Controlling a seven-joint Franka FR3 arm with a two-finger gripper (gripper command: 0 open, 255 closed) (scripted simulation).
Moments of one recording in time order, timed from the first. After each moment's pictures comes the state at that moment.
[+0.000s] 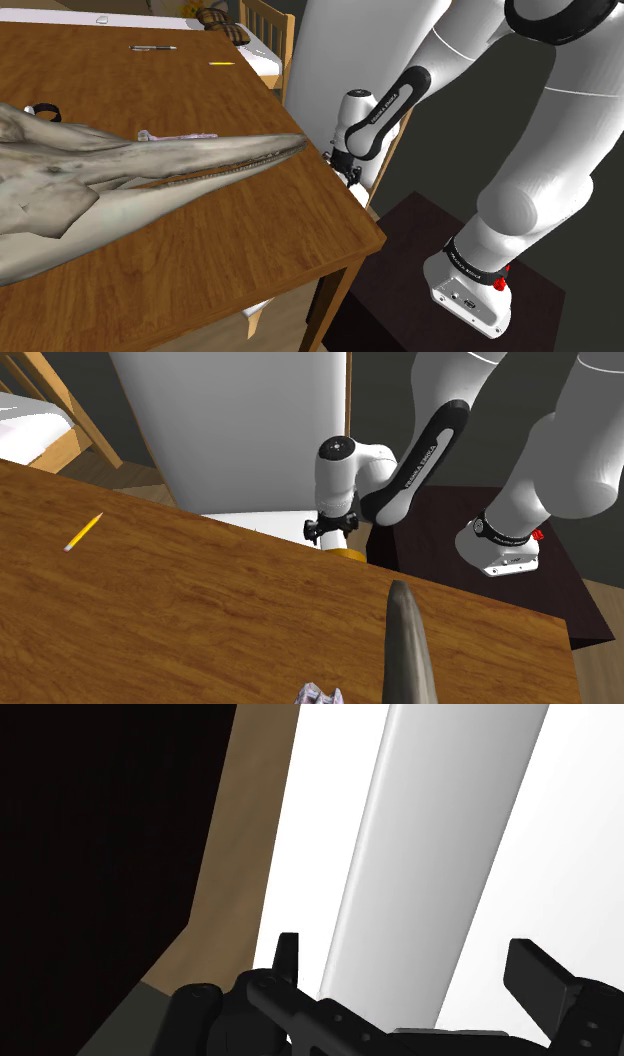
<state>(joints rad) -0.28 0.26 0.24 -2.55 -0.22 2.78 1.46</state>
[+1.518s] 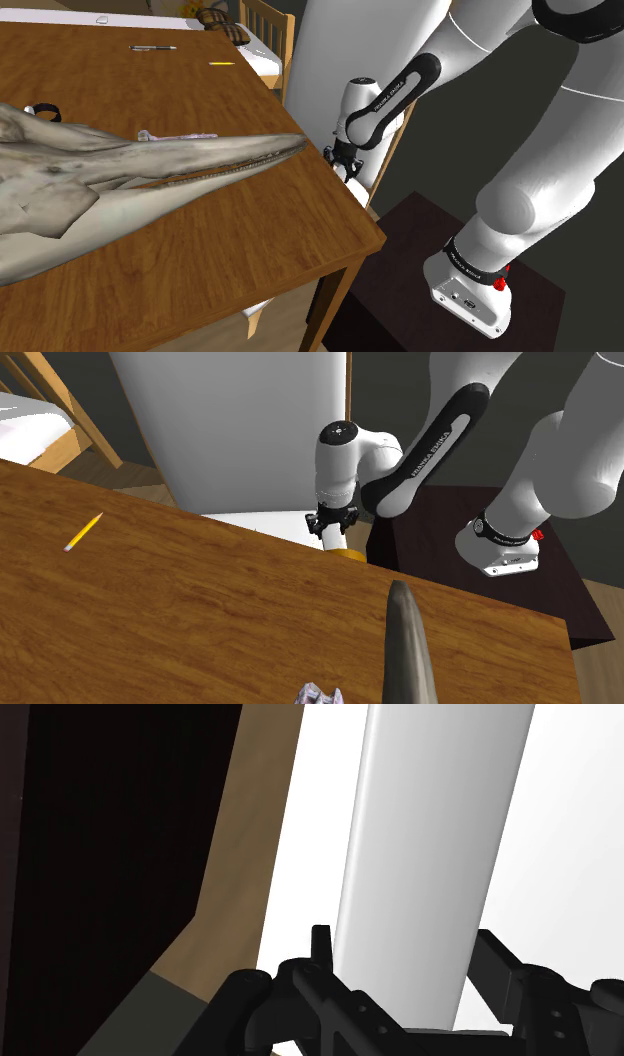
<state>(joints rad) -0.31 0.16 0.29 -2.56 -0.14 2.70 1.40</state>
